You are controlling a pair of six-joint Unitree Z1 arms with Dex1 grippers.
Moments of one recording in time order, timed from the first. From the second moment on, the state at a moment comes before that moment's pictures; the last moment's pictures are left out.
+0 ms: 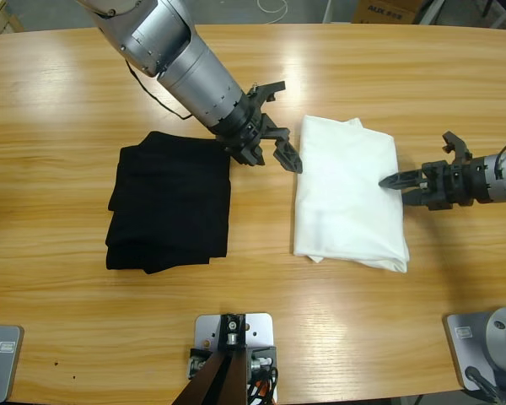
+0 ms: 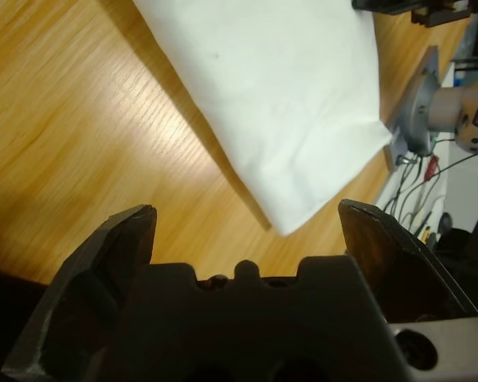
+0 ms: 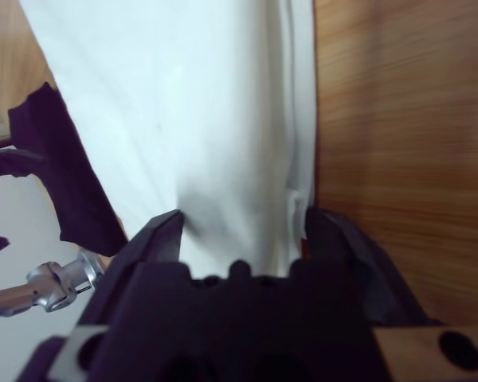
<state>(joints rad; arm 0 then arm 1) -0.81 2.24 -1.73 0.69 -0.62 -0.26 -0.06 1.68 -0.46 0.06 0.69 0.34</state>
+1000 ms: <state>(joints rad) -0.90 2.44 -2.13 1.00 -0.45 -0.53 -0.05 1.70 -0.45 0.03 0.70 0.34</state>
